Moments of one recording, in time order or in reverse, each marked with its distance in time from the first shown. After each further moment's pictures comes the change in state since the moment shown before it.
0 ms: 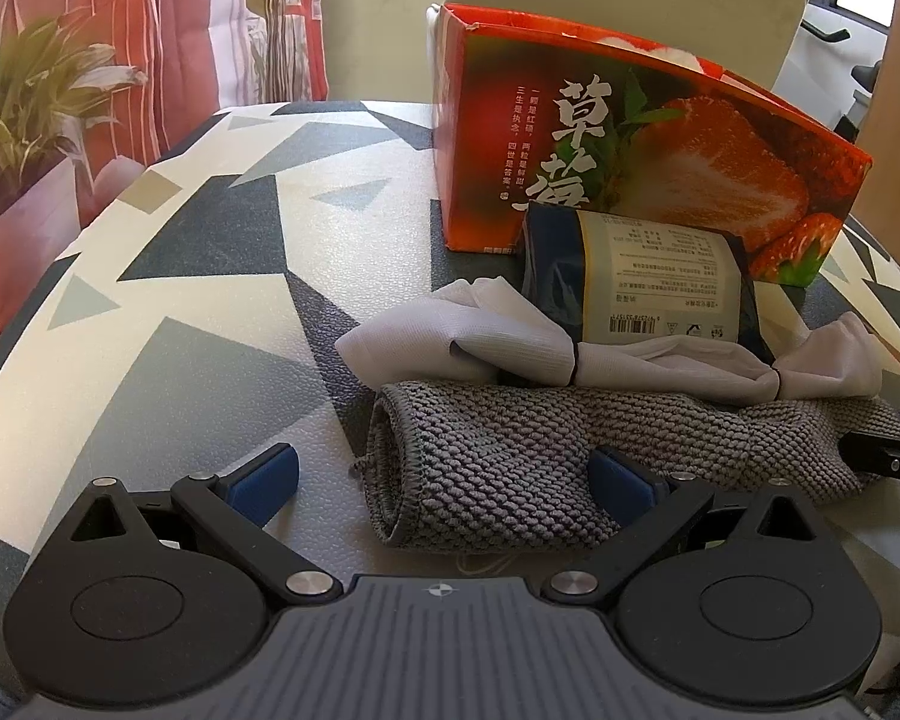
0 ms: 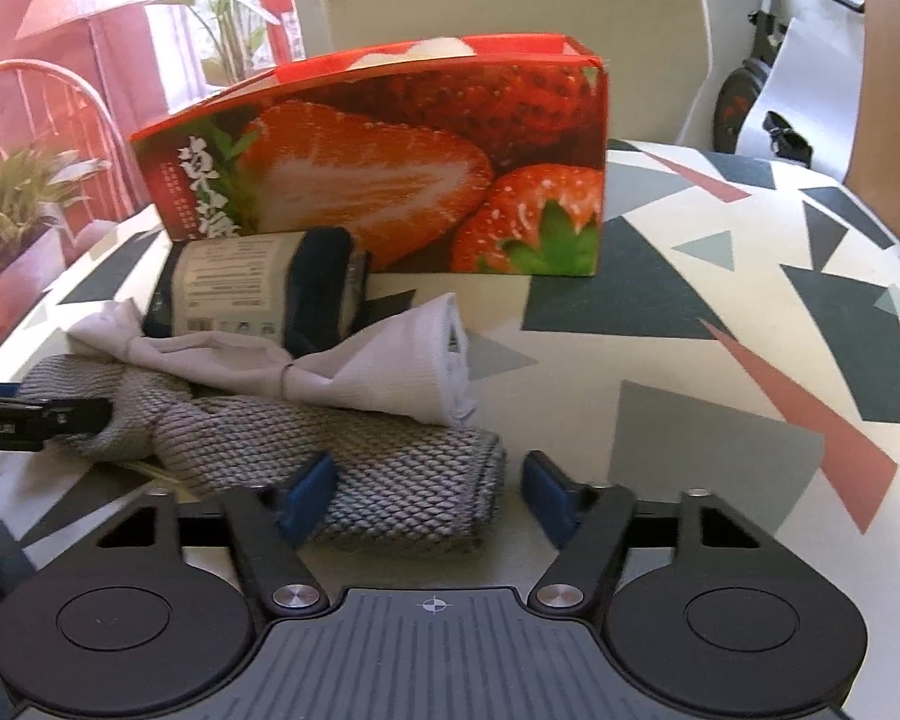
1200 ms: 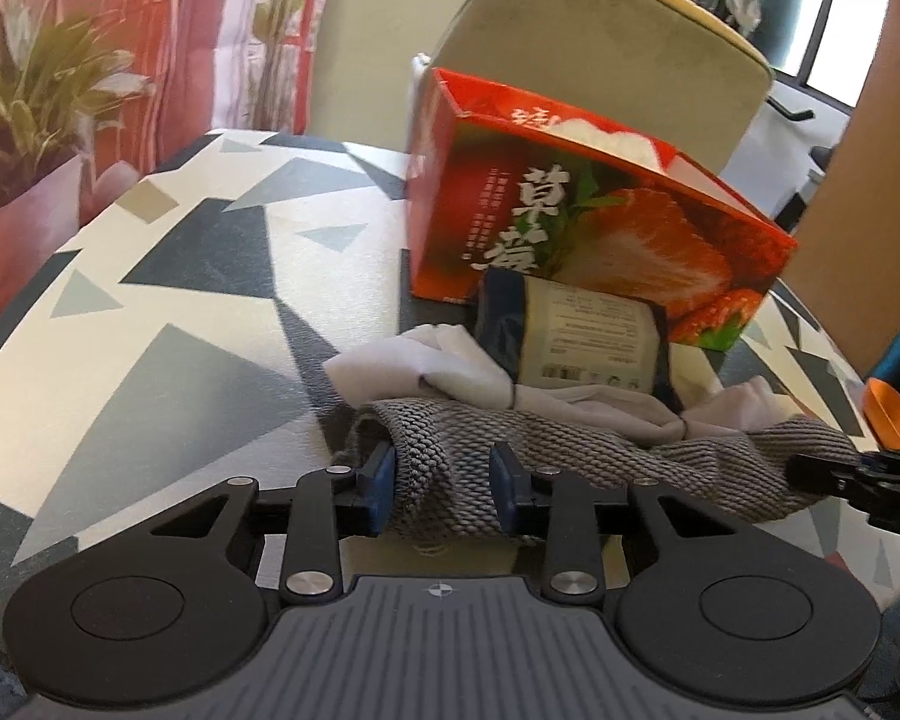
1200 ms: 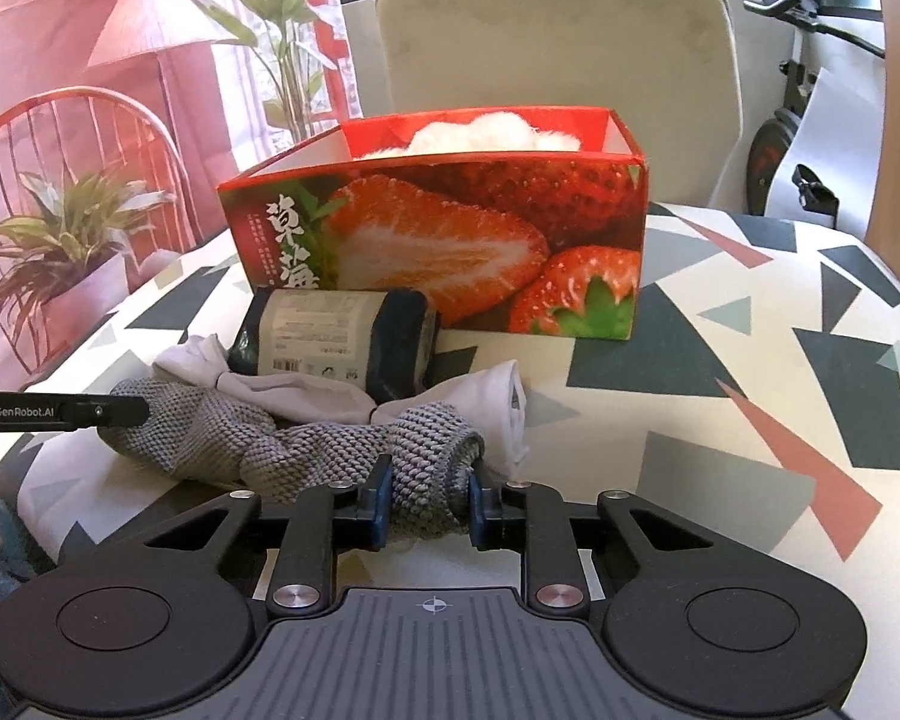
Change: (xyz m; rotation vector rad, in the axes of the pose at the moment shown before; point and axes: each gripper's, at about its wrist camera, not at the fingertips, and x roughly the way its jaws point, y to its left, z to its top) left arm -0.041 0.011 -0.006 -0.082 -0.104 -0.143; right arm -0.044 0.019 0.003 -0.056 -0.089 0.059
